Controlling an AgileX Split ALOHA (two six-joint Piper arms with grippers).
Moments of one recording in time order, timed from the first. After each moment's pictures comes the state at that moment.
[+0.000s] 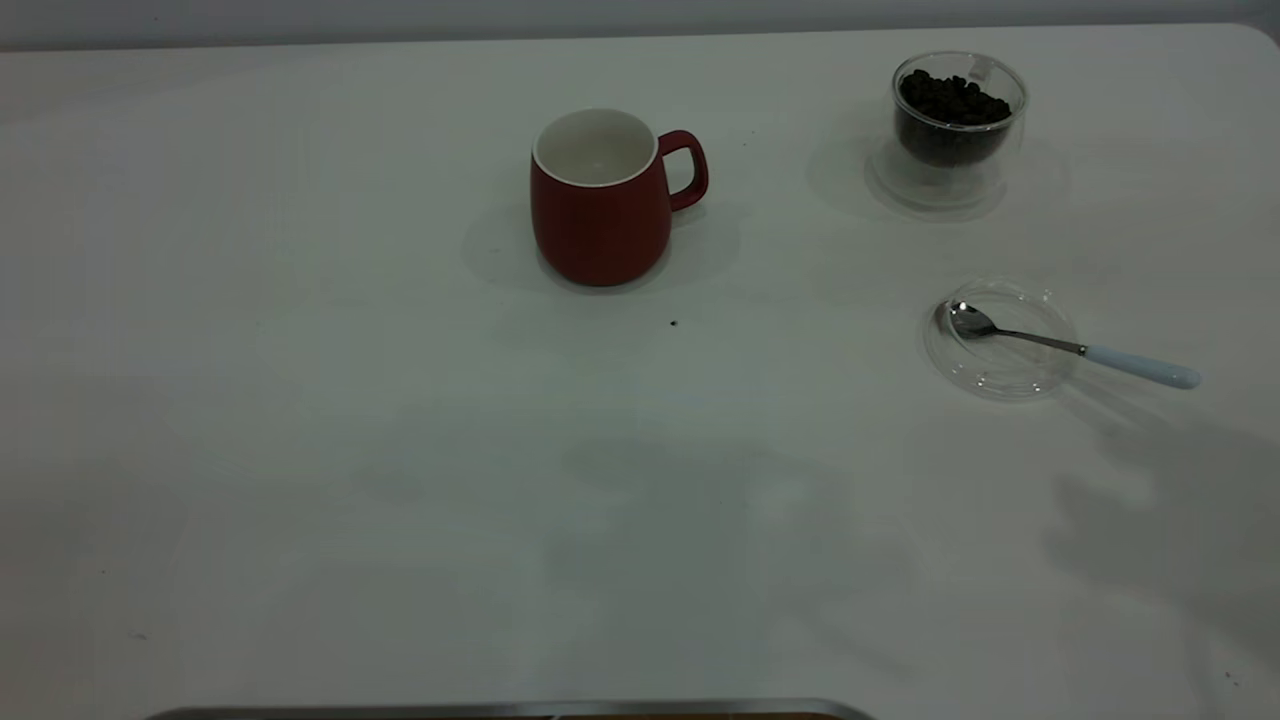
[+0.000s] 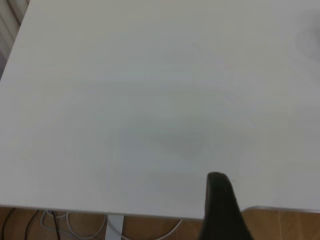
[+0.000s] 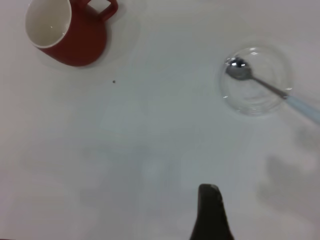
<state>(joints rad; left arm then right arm) 0.01 -0.02 -0.49 0.06 1.13 -0.07 0.09 1.21 -0.61 0.57 0.52 -0.18</state>
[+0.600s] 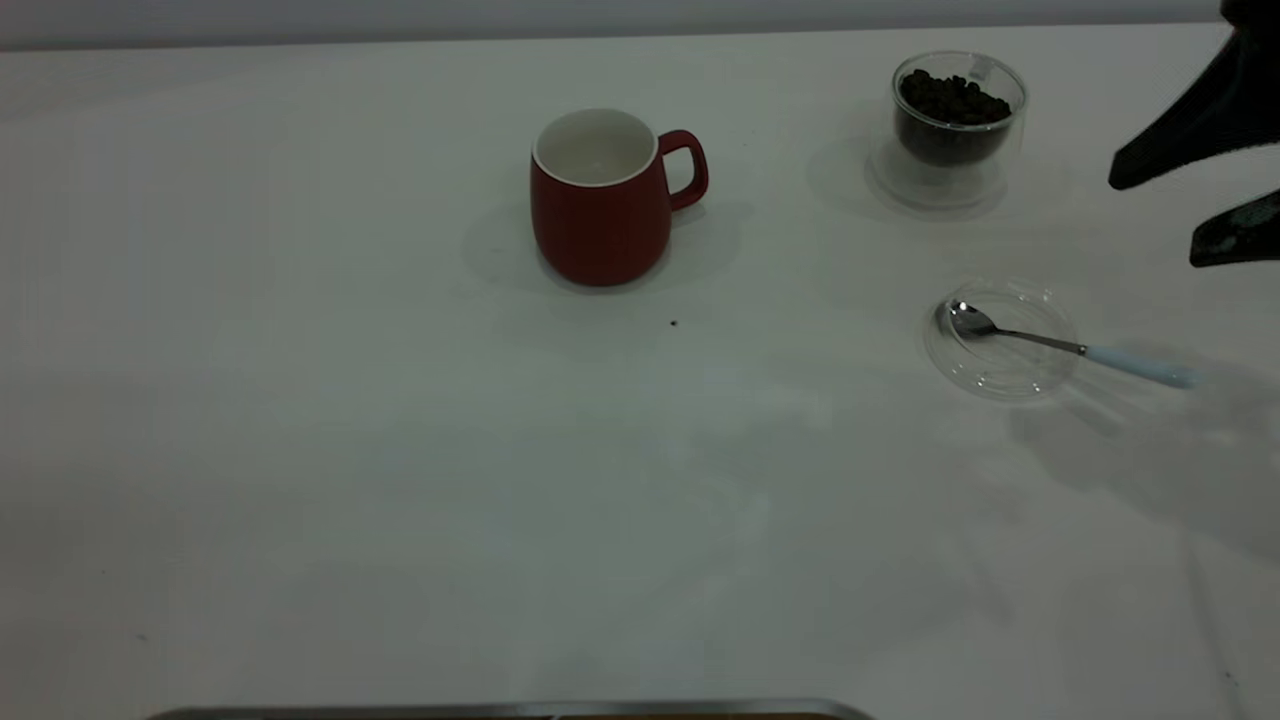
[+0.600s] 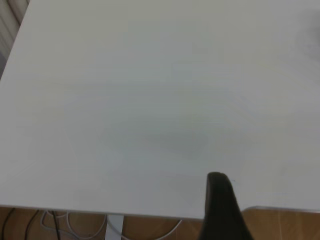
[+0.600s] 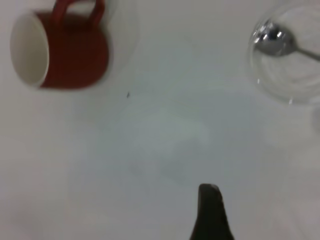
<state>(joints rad) 0.01 -0.02 -0.49 0.06 1.13 -0.07 -0.08 1.73 -0.60 1.37 0.52 -0.89</state>
